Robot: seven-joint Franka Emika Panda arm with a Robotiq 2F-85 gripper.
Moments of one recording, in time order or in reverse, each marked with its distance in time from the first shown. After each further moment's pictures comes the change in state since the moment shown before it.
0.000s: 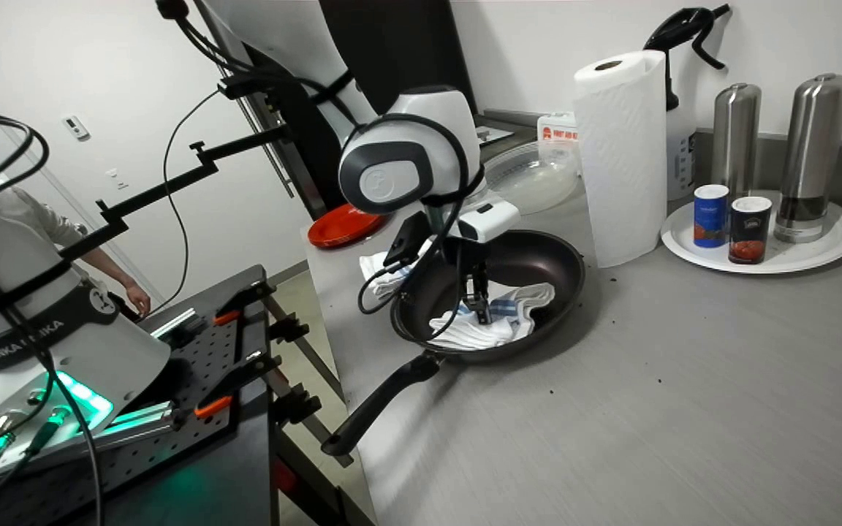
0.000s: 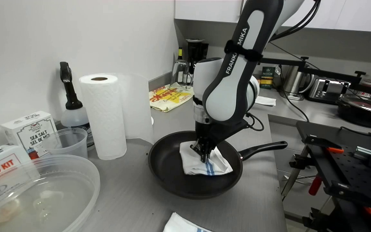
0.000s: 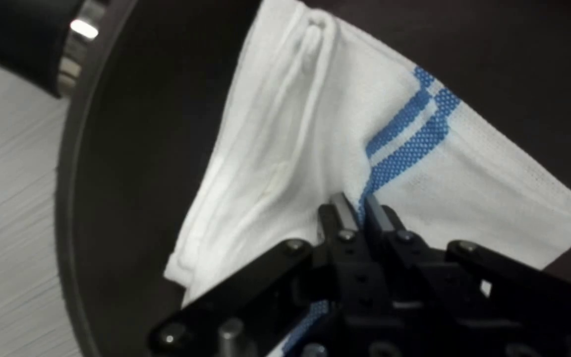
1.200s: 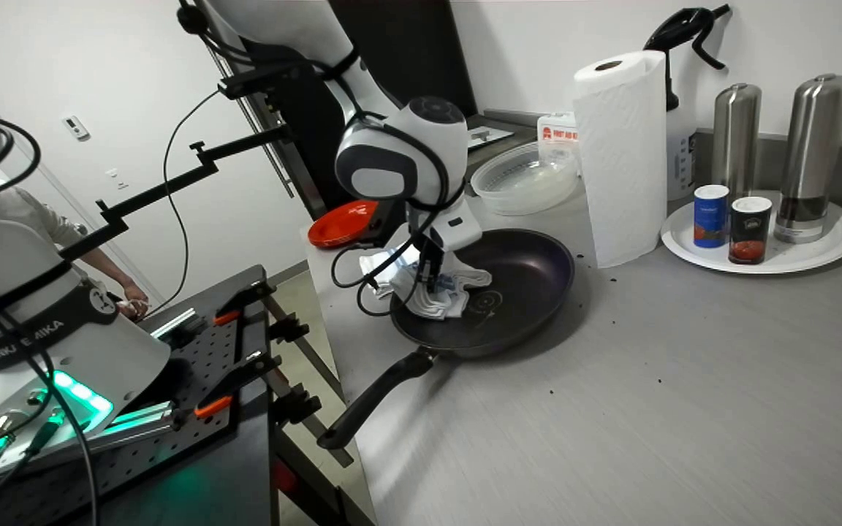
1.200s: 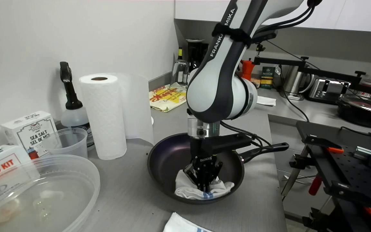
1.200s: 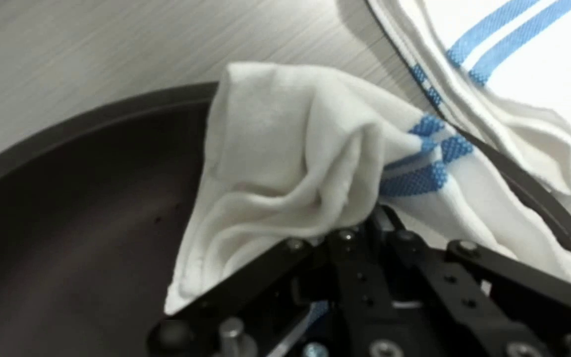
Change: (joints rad) arm -0.198 0.017 0.319 0.019 0.249 -0.193 -0.084
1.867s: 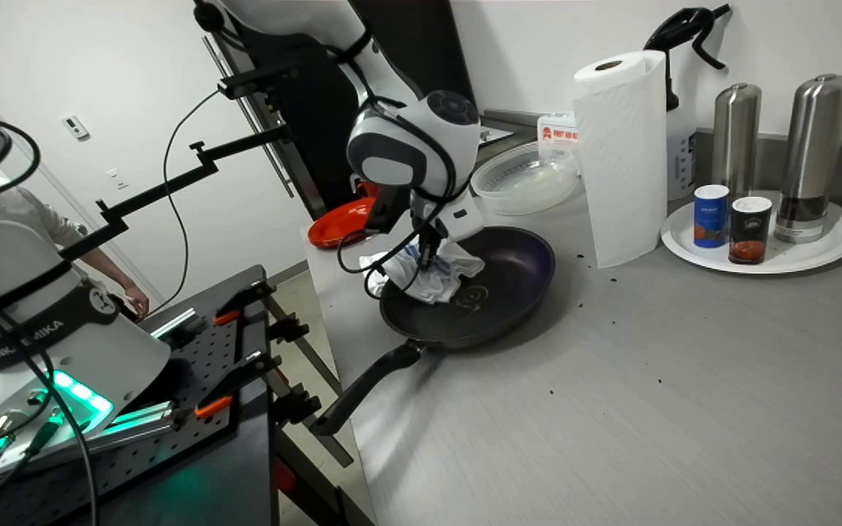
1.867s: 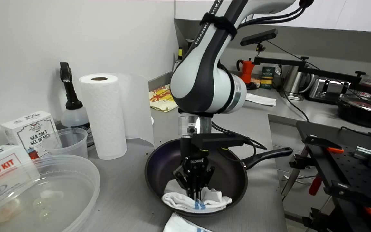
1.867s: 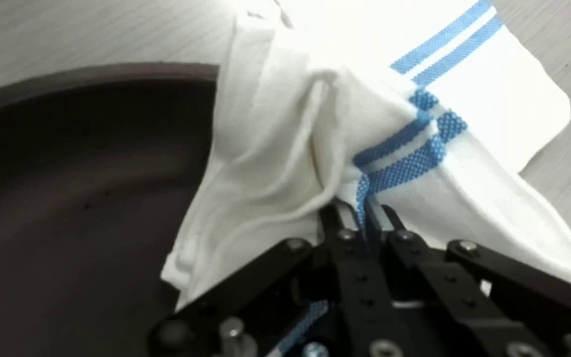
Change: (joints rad) arm -0.028 0.017 0.058 0.079 0.113 -0.132 -0.098
